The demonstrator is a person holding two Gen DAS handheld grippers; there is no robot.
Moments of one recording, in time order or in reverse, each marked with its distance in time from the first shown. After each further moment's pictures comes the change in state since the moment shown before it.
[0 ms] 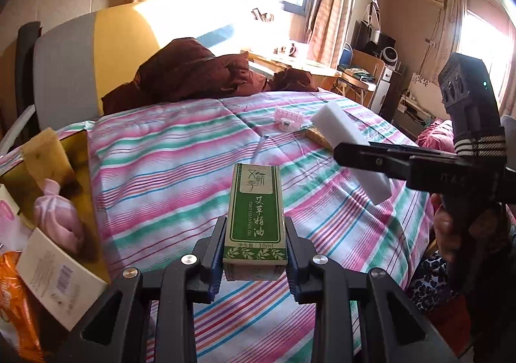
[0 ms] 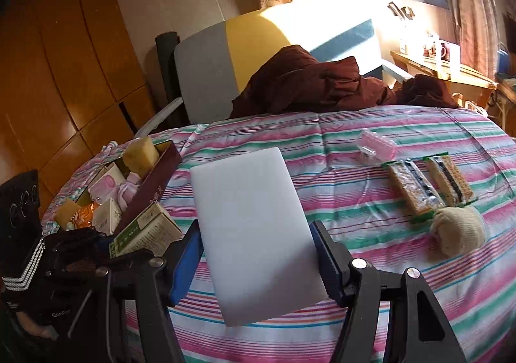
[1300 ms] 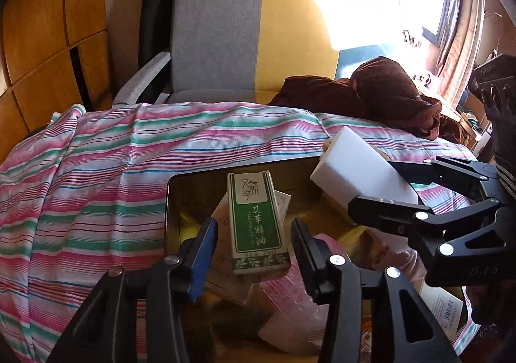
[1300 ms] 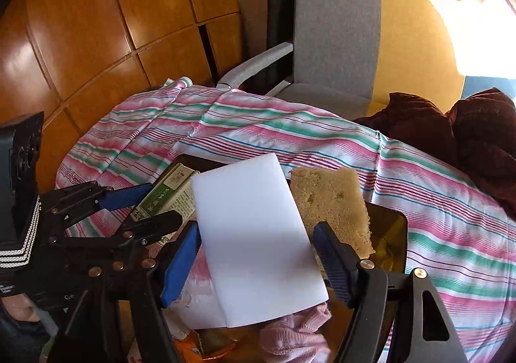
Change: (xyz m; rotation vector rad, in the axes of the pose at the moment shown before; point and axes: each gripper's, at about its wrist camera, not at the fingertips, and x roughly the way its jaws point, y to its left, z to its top) left arm -0.064 0.308 0.011 -0.301 0.062 0.371; right arm 0.239 0.268 0.104 -0.311 0.255 0.202
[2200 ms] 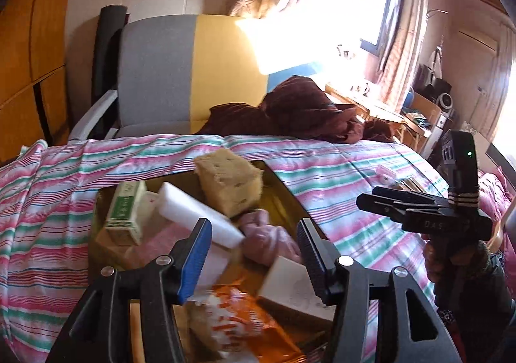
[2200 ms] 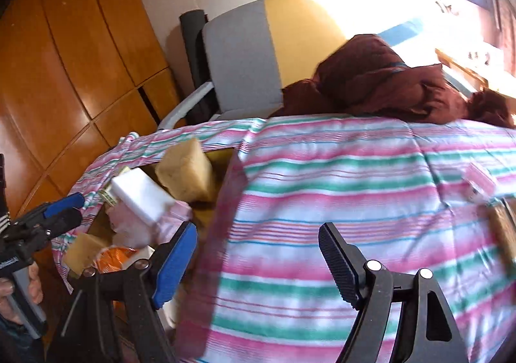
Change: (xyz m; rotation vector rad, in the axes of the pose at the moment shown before) left arm -0.082 -0.111 -0.029 0.126 -0.121 -0.218; right arm -0.143 -0.116 -0.144 0.326 -0.188 -0.158
